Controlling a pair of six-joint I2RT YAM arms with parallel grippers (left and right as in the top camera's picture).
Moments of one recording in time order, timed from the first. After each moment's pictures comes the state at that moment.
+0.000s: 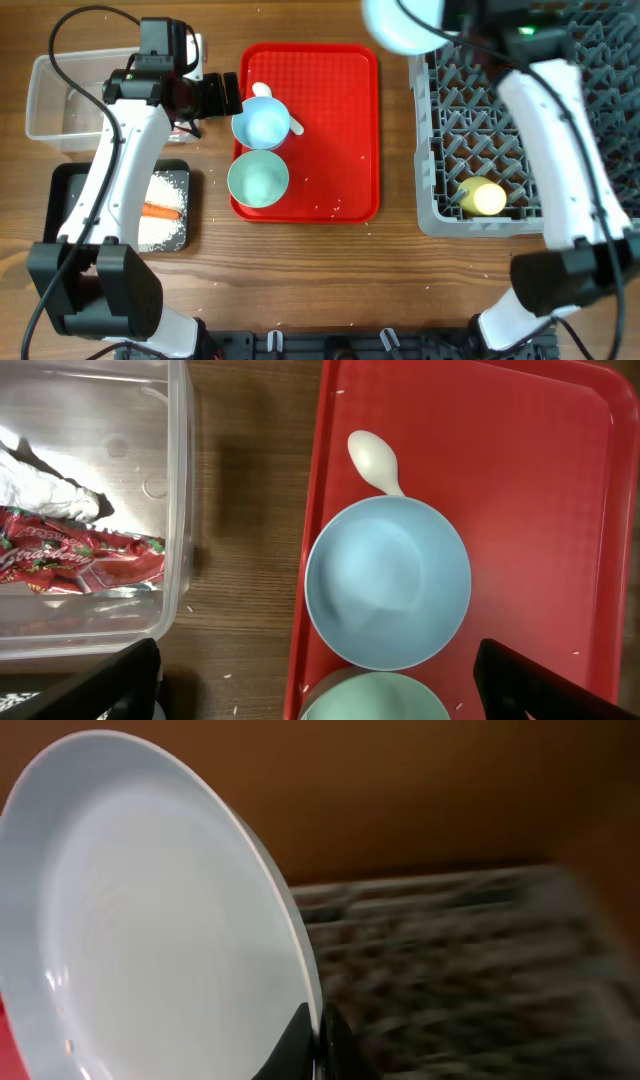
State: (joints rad) left arm -0.06 1.71 1.48 -0.85 0.09 -0.19; right arm 0.17 1.79 1.95 -0.79 0.41 0.09
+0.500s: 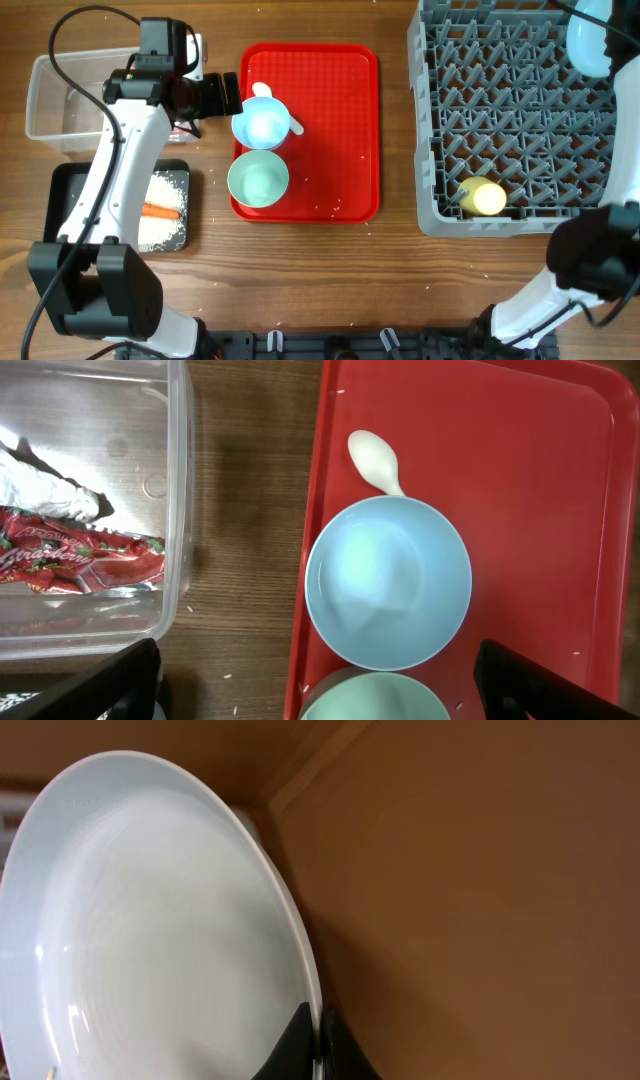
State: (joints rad) left arm -0.06 1.71 1.48 -0.85 0.09 -0.19; right arm -0.30 1.92 1.94 -0.61 0.55 -0.48
